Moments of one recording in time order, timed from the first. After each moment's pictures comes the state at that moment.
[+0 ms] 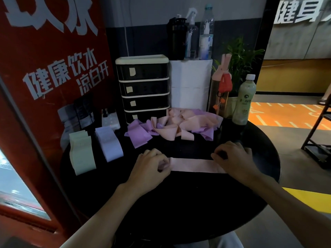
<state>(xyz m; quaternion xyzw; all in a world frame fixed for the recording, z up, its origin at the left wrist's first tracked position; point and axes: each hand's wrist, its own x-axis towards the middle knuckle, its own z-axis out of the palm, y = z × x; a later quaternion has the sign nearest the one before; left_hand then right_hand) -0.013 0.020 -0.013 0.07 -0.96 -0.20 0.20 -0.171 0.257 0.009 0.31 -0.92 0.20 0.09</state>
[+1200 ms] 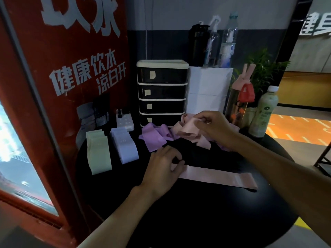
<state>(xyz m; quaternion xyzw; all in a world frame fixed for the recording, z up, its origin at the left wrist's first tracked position) -0.009 0.018 0.003 0.04 -0.91 -0.25 0.33 -0.170 0.138 0.101 0.44 -0.77 0.46 0.02</state>
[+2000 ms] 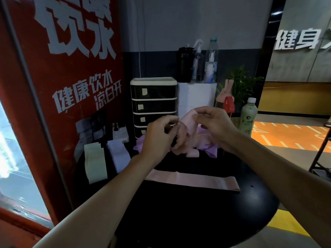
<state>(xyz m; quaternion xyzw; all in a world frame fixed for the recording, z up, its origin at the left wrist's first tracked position) -0.030 0.039 0.114 0.03 -0.81 -0.39 0.44 -0.134 0.184 0.155 0.37 -0.67 0.64 -0.05</state>
